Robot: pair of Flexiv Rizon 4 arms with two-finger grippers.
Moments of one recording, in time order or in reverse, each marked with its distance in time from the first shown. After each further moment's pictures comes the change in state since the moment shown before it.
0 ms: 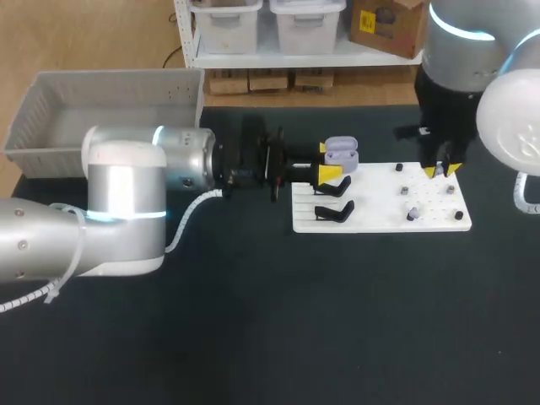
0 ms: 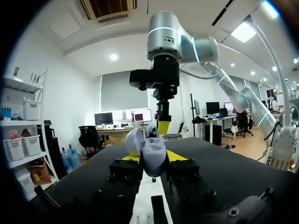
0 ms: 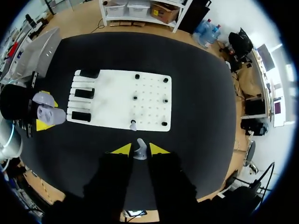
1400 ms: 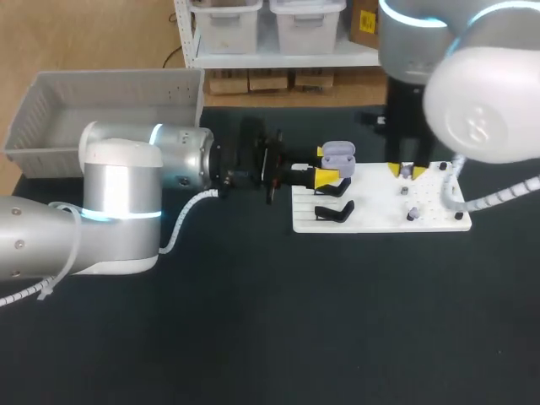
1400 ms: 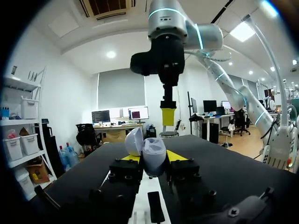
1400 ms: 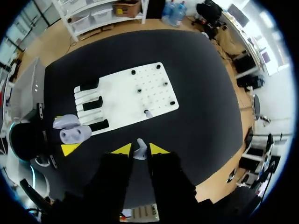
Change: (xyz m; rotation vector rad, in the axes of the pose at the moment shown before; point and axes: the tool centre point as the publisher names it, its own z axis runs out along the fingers) left arm 0.003 -0.005 -0.005 0.028 0.022 -0.004; right arm 0.009 0.057 -0.024 0.026 0.034 0.406
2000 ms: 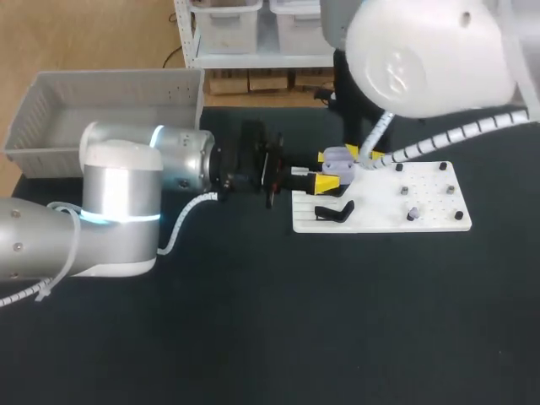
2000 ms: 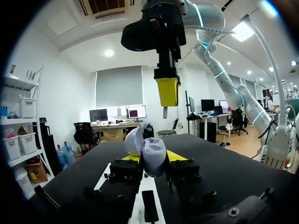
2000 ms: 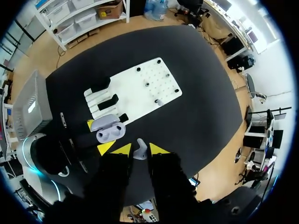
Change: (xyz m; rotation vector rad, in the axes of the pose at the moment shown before) left arm 0.004 -0.010 0.001 0.022 0.012 -0.005; right arm 0.013 0.049 -0.032 0.035 0.045 0.142
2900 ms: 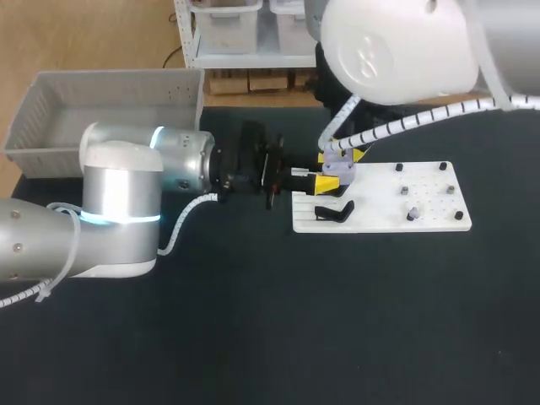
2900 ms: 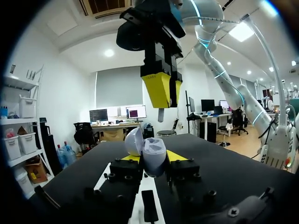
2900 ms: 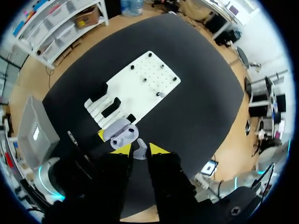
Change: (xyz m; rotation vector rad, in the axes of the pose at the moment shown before) left arm 0.000 0.000 0.000 -0.001 -0.001 0.000; right arm -0.003 0.026 0.000 -0.013 0.025 0.297
